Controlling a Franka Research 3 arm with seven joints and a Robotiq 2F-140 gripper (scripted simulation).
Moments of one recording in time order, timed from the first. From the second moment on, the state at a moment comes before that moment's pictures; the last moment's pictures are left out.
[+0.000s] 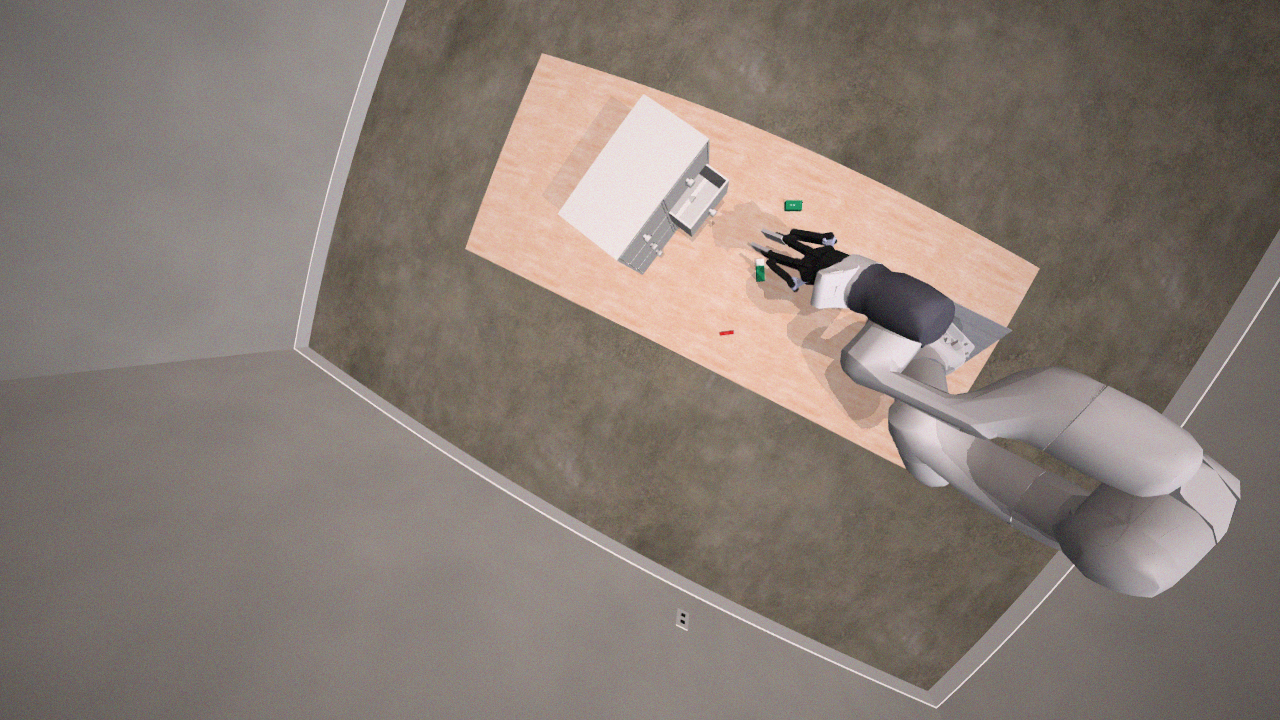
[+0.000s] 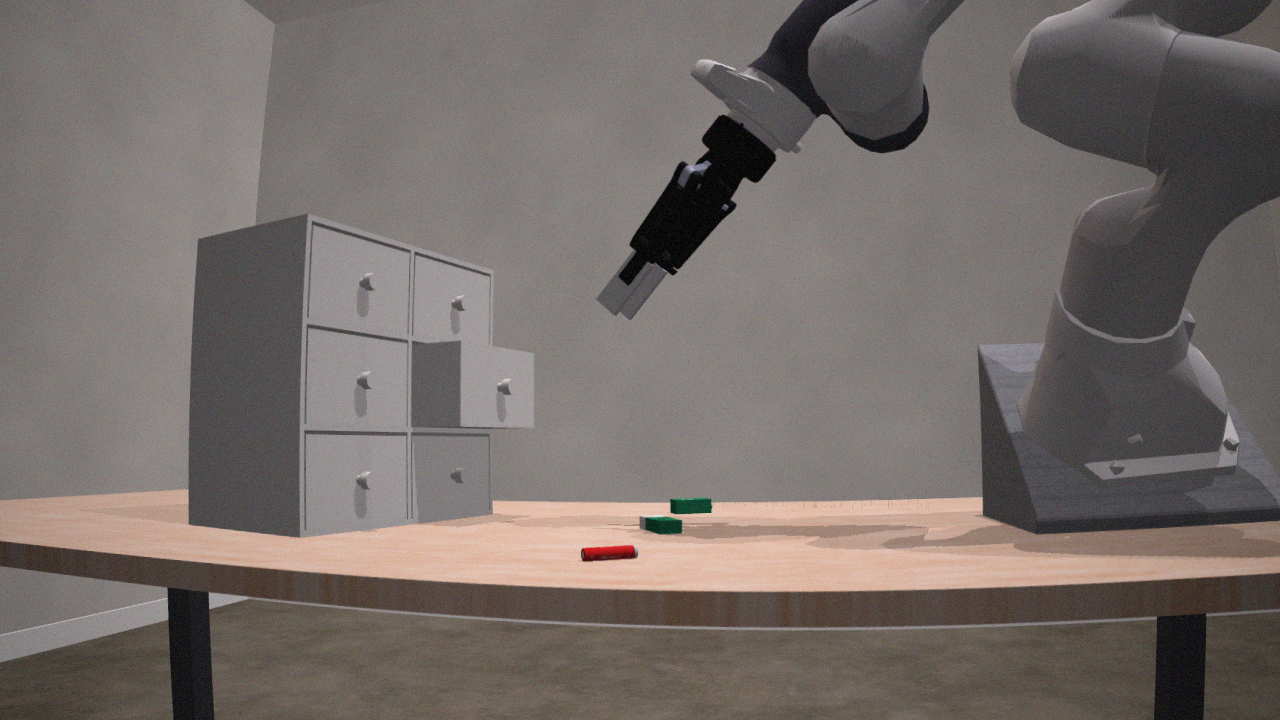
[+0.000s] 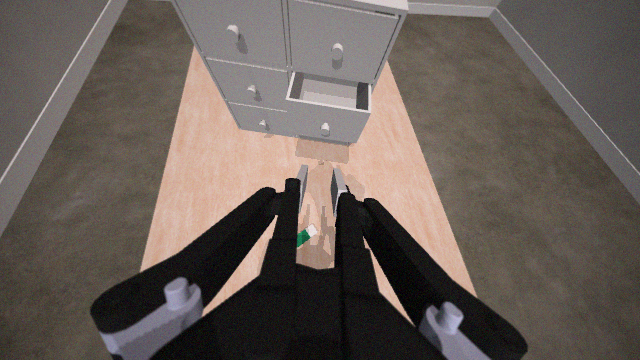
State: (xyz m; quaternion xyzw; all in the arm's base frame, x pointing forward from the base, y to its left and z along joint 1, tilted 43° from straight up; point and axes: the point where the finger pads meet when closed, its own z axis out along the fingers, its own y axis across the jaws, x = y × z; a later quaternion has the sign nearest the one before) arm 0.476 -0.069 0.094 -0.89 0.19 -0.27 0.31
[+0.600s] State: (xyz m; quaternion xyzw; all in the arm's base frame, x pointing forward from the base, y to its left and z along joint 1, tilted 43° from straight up) arm 0.453 -0.088 0.113 -0.93 0.14 -0.09 0.34
